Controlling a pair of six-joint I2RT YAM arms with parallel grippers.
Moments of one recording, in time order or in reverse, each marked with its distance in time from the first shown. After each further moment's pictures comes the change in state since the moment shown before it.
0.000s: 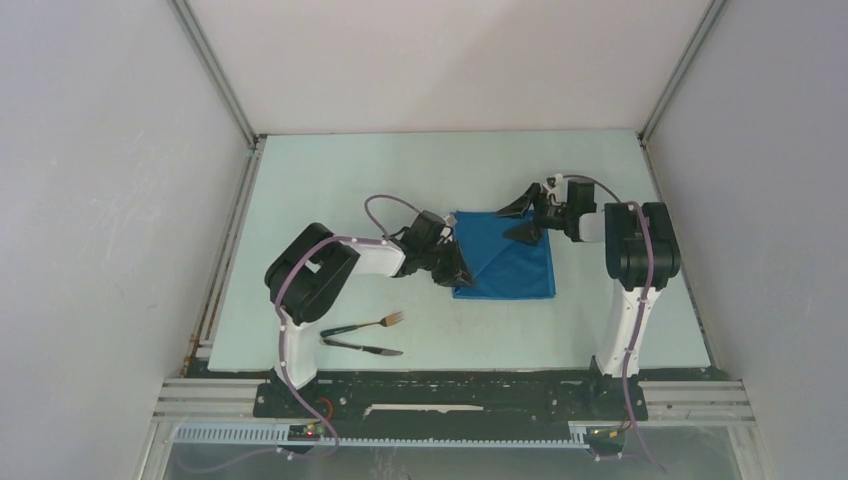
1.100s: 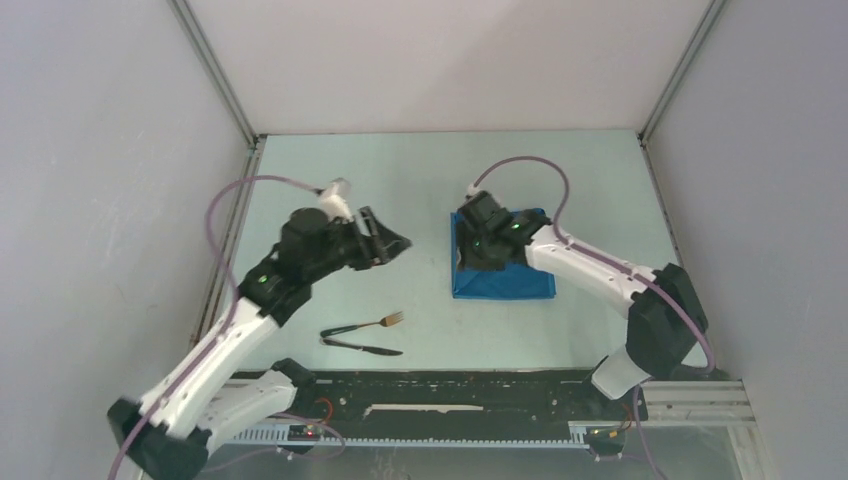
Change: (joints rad) left arm 0.113 -0.985 -0.162 -0.393 -0.193 0.122; right arm 0.675 -0.555 0.158 -0.970 1.039 -0.269
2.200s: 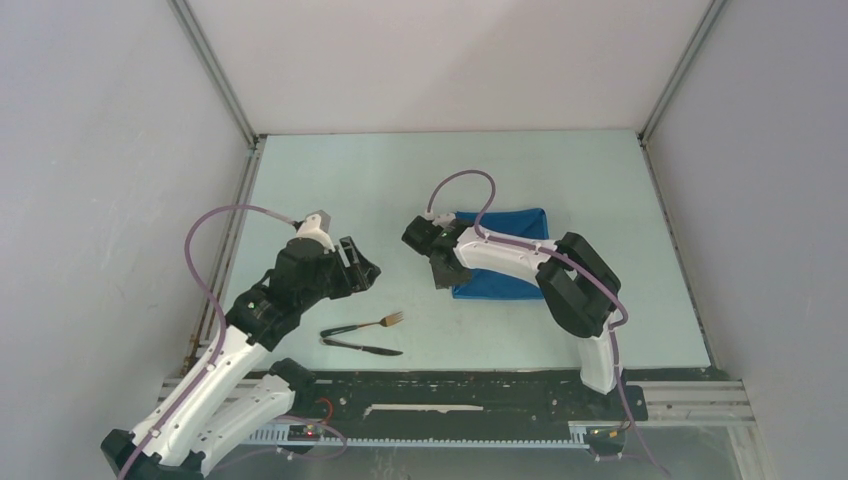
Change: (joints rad) left arm 0.057 -0.288 -0.158 -0.303 -0.326 0.073; right arm 0.230 0.456 0.242 -0.161 0.293 0.057
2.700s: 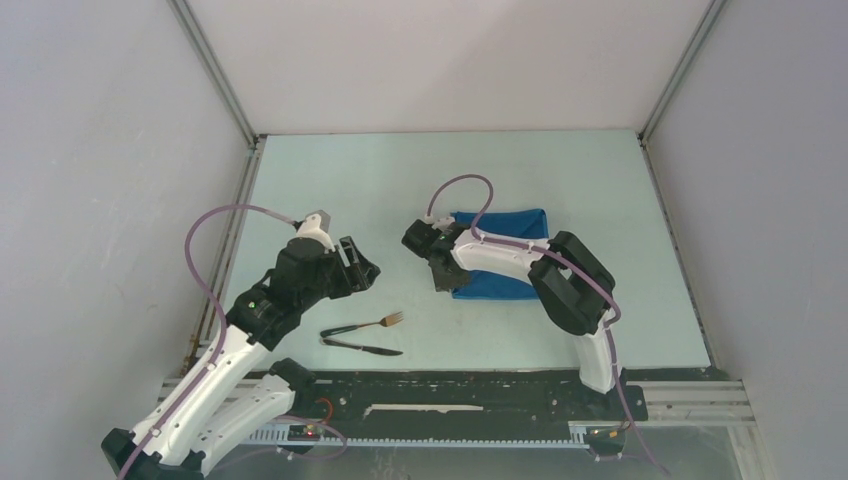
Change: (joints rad) left arm 0.000 0.005 0.000 0.000 -0.010 0.000; right arm -0.003 0.036 -0.016 0.033 -0.006 0.006
